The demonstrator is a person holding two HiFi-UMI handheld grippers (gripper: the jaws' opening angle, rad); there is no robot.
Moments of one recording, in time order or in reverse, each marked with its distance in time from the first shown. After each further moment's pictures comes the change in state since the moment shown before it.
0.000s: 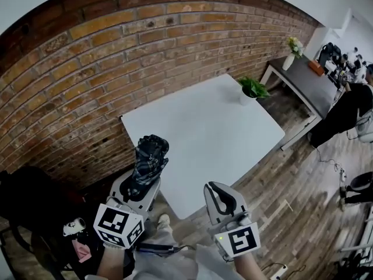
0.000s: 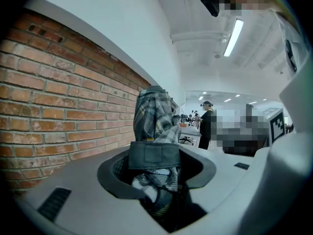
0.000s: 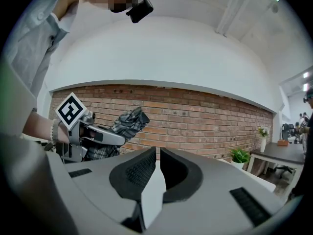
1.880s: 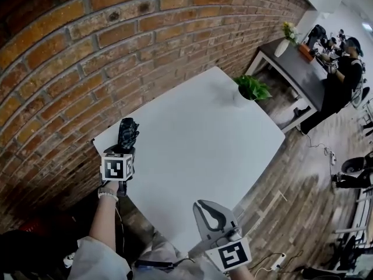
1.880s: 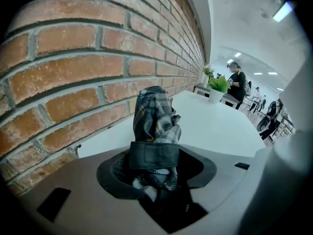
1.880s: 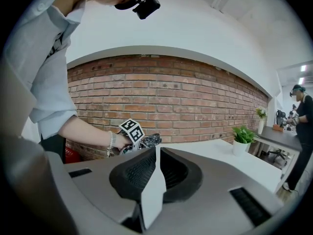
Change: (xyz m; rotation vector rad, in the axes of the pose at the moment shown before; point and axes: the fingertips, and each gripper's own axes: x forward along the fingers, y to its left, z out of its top) left arm 0.302 0.270 -0.159 -0.096 0.555 0.203; right arm 0.157 -0.065 -0.082 0.066 0.170 -0.068
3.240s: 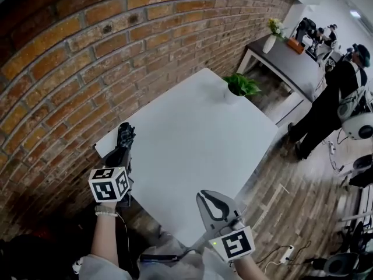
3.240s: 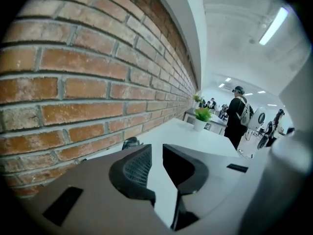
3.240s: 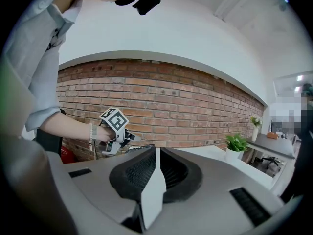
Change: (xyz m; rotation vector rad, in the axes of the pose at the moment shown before) left arm -0.107 -0.035 0.044 -0.058 -0.279 -0.099; right arm -0.023 -0.001 0.019 -0.049 -0.016 -0.055
